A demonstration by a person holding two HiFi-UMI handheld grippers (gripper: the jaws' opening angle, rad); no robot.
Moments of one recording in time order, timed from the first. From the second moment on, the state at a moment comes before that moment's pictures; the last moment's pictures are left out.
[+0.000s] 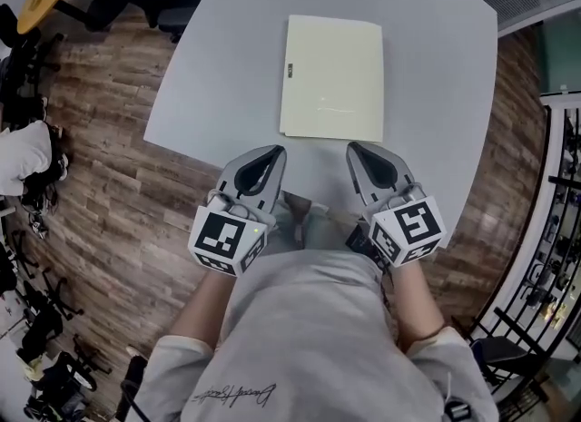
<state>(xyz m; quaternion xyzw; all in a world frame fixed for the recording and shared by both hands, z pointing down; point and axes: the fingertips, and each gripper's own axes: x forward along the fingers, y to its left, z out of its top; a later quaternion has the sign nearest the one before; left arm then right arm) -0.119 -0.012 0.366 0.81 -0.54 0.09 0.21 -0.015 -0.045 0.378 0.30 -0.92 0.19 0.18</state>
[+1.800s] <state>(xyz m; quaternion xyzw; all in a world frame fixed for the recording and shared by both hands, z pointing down) -0.148 -0.032 0.475 0.78 -0.55 0.13 0.26 -0.064 -0.045 0.525 0.17 -0.89 -0.02 0.42</state>
